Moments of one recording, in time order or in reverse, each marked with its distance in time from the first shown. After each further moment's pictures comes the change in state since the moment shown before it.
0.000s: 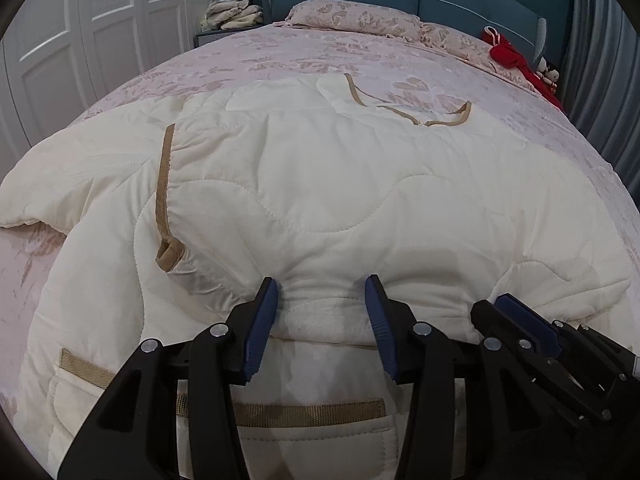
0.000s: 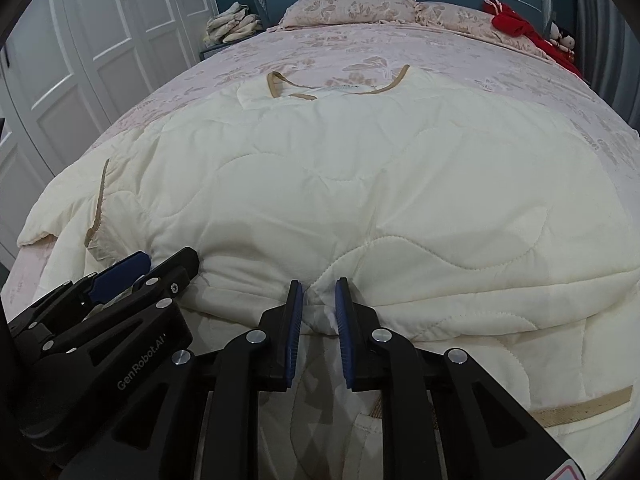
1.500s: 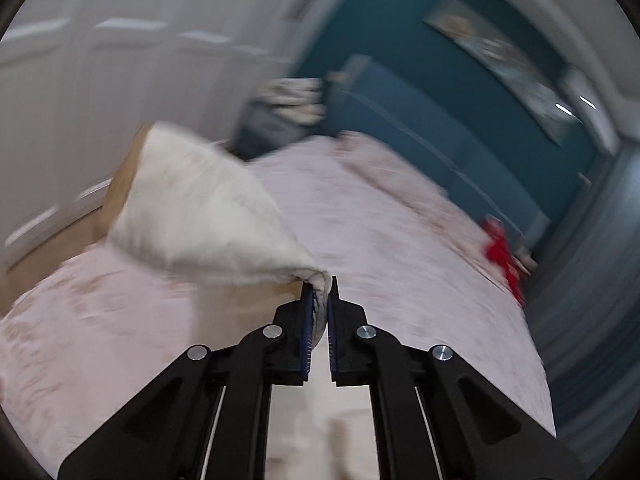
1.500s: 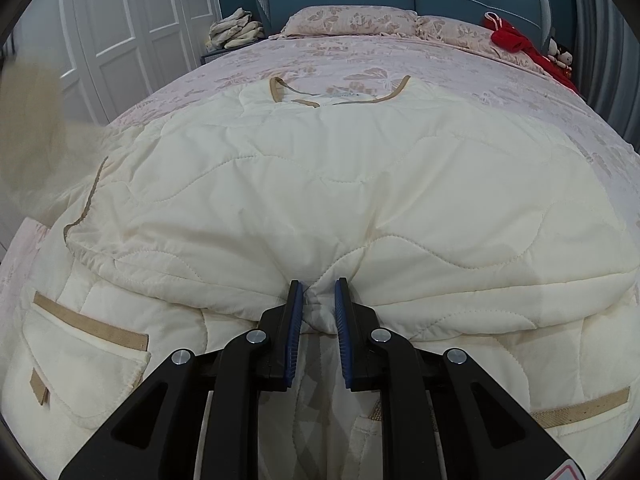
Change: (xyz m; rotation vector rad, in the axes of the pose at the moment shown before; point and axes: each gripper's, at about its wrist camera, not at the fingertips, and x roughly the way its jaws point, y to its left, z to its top) left arm -0.160 0.239 0.198 -0.373 -0.324 -0.250; right arm 0.000 0.010 -0.002 -0.029 -0.039 -0.034
